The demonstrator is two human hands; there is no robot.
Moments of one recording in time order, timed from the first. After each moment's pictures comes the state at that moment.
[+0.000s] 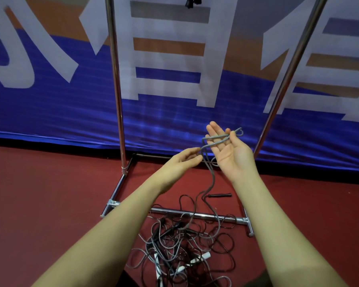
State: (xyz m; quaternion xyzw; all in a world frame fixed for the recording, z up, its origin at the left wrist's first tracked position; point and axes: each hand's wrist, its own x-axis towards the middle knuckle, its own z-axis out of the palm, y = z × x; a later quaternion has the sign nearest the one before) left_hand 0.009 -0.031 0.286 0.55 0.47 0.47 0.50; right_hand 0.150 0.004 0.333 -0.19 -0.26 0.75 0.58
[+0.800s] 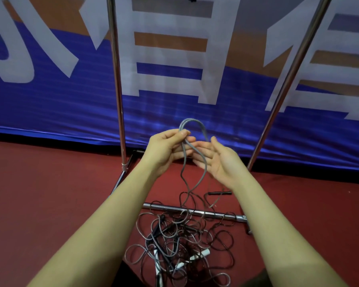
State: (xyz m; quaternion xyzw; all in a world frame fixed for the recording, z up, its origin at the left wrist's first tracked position) left_hand -0.006 -0.033 0.322 0.35 0.39 0.65 0.56; right_hand 0.142 0.004 0.310 -0.35 -0.43 0.74 0.38
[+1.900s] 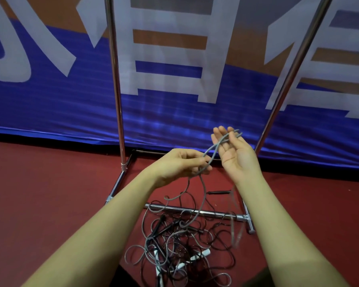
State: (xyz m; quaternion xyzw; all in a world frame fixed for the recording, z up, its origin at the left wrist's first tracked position) left_hand 0.002 -0.036 0.301 0.52 0.43 0.43 0.60; right_hand 0.153 0.008 0.323 -0.20 -0.24 0.73 0.61
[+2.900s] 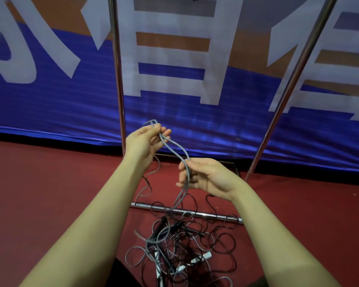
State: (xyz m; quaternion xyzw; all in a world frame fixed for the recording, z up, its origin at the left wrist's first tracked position) left_hand -0.046 -0.018 0.316 0.22 0.37 0.76 0.48; right_hand 0.135 -0.015 0.302 -0.27 -0.58 0.74 0.21
